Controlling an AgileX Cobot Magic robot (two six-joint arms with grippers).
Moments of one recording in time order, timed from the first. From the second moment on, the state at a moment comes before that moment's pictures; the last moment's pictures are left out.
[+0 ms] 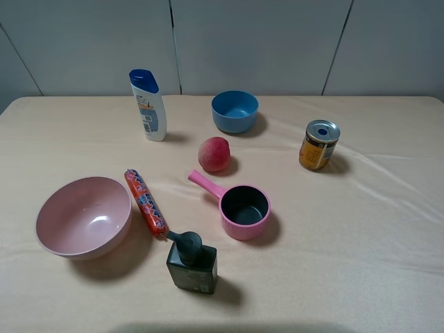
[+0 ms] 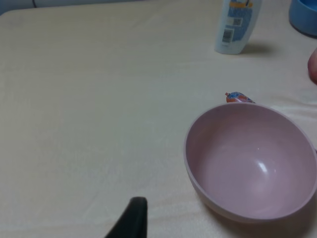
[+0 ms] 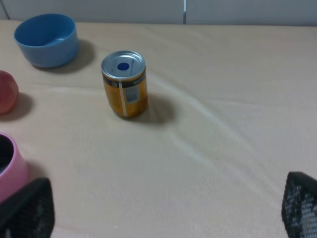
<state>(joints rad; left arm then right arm) -0.03 -0.01 -0.49 -0.06 1.06 0.09 0.07 -0.01 -0.50 0.08 1.03 -0.01</state>
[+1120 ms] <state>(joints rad) -0.03 -0.01 -0.49 -0.06 1.06 0.09 0.07 -0.01 -0.50 0.08 1.03 -0.01</state>
